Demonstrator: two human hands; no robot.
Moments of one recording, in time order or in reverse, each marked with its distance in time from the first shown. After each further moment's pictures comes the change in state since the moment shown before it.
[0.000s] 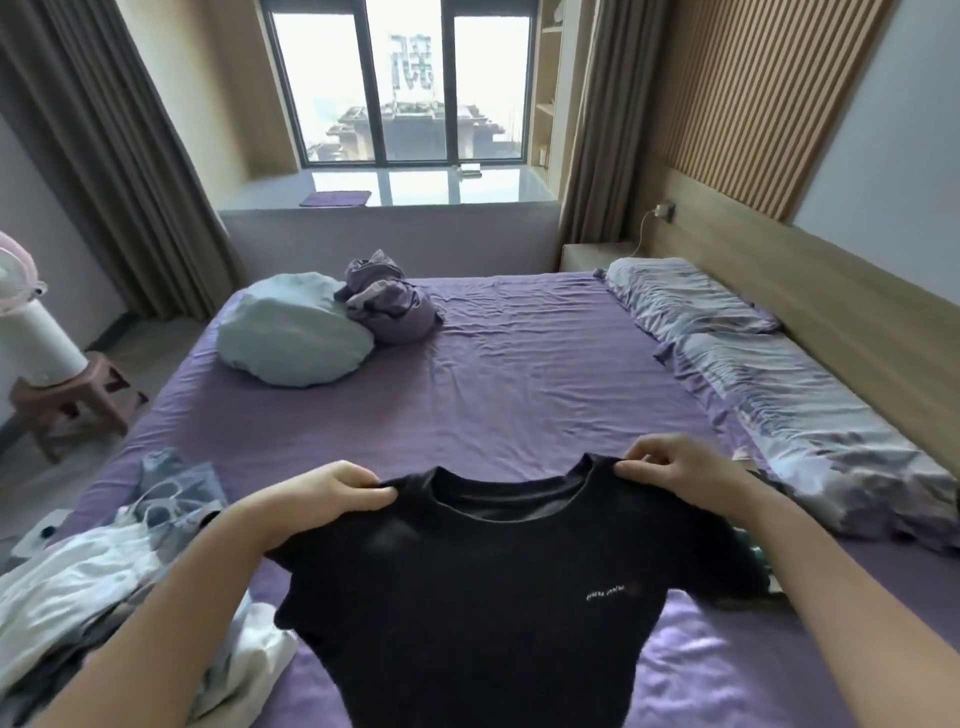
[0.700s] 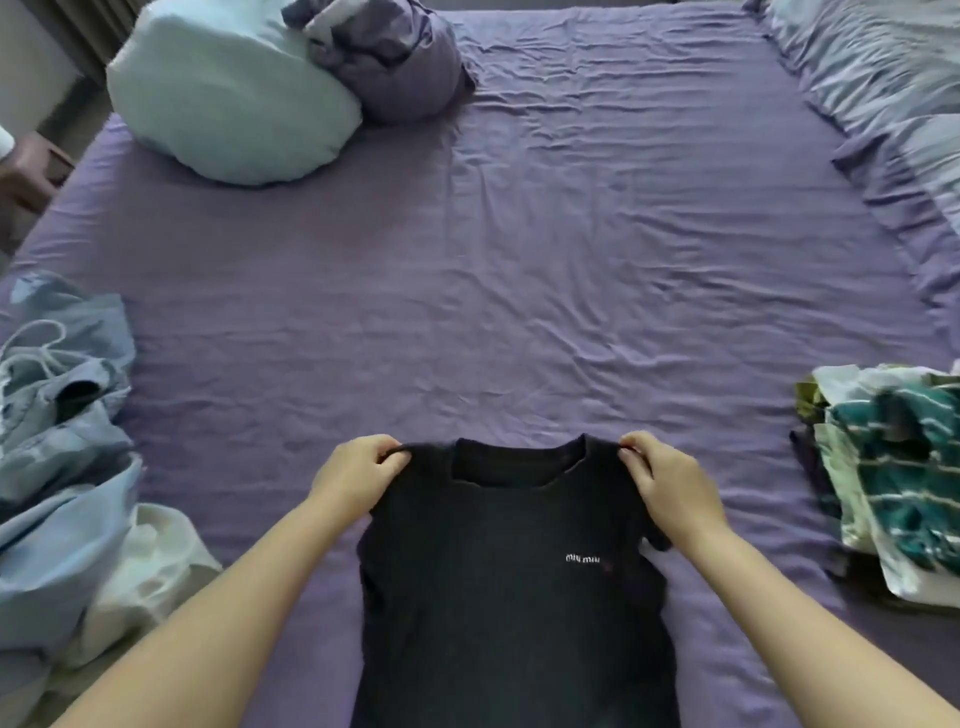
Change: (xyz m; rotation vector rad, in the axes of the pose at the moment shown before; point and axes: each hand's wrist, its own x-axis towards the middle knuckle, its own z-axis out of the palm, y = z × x) left_hand 0.293 -0.220 0.090 0.364 0.364 -0.294; right_hand 0.201 0.243 0.248 -0.223 0.054 0.214
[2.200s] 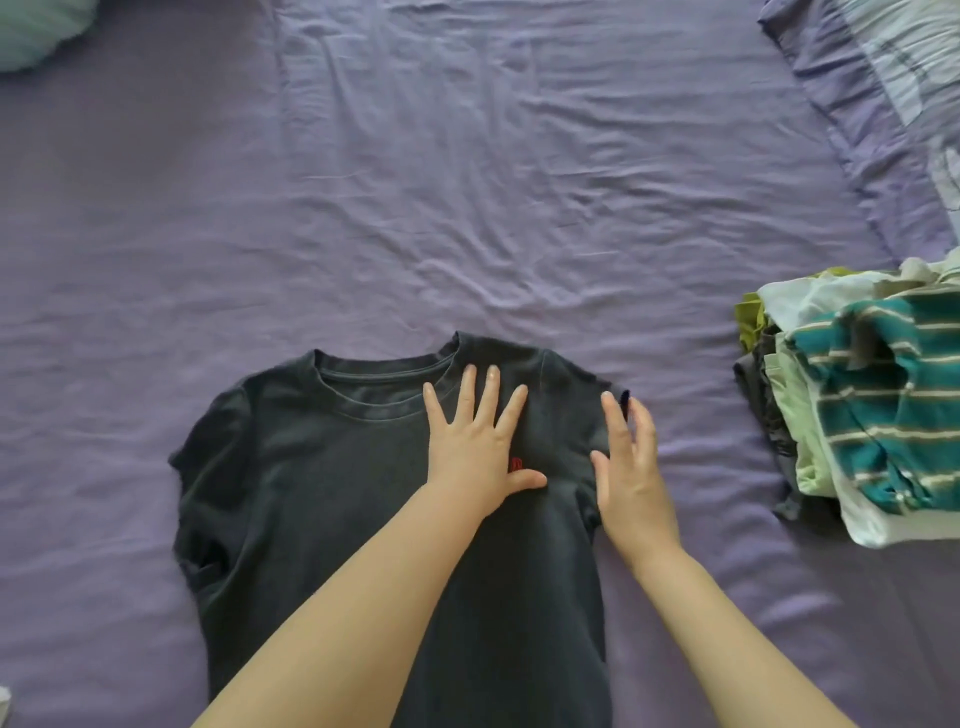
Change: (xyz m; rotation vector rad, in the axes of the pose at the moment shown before) left_hand 0.078 0.128 0.189 0.694 -0.143 0.526; right_hand 0.004 0.068 0.067 -0.098 0.217 0.083
